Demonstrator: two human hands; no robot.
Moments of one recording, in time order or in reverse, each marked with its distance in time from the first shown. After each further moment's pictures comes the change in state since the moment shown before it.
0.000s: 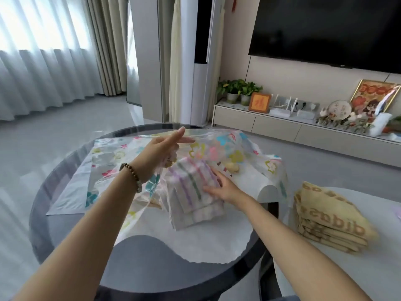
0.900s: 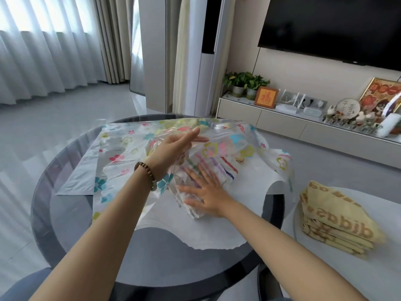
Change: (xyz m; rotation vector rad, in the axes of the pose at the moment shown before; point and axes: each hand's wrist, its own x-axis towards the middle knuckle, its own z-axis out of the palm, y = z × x) left_hand 0.002 -0.016 0.014 0.026 0.028 0.023; right_hand 0.017 0.026 0.041 -1.243 -0.138 -0.479
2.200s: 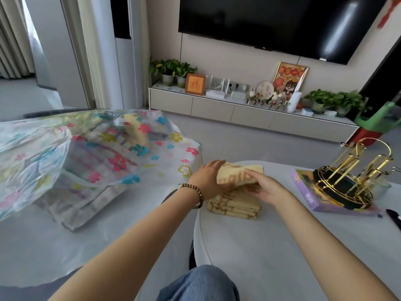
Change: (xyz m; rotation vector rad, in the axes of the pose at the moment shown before) left_hand 0.055 -0.037 0.346 0.736 -0.419 0.184; right_hand -0.292 0.220 -0.091 1.574 0.626 1.246
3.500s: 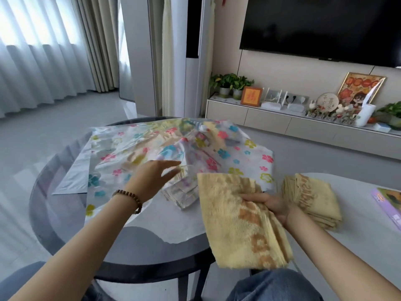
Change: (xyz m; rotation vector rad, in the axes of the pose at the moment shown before) left_hand -0.248 -0.164 -0.192 0.299 0.403 -0.181; right_hand -0.115 0.065 0.186 -0.083 -0.952 0.286
